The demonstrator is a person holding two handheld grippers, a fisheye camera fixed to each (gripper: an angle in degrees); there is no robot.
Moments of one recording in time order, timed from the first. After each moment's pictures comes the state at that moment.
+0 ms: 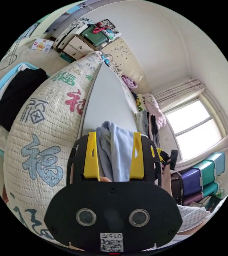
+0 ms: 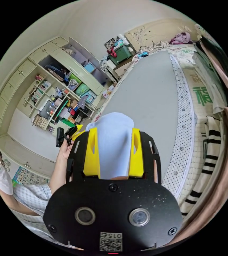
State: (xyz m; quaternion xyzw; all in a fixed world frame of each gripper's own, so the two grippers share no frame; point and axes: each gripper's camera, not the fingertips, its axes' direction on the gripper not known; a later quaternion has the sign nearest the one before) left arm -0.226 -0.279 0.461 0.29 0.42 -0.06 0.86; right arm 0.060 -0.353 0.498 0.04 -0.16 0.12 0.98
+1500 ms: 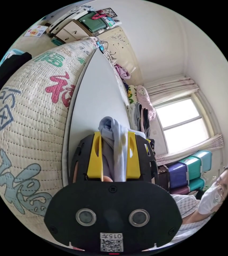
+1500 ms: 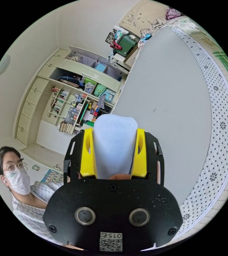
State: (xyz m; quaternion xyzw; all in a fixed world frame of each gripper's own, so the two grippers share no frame) left arm -0.307 -0.383 0.534 0.24 0.54 -0.02 0.81; right arm 0.105 -0.465 0.479 0.02 -0.33 0.15 0.93
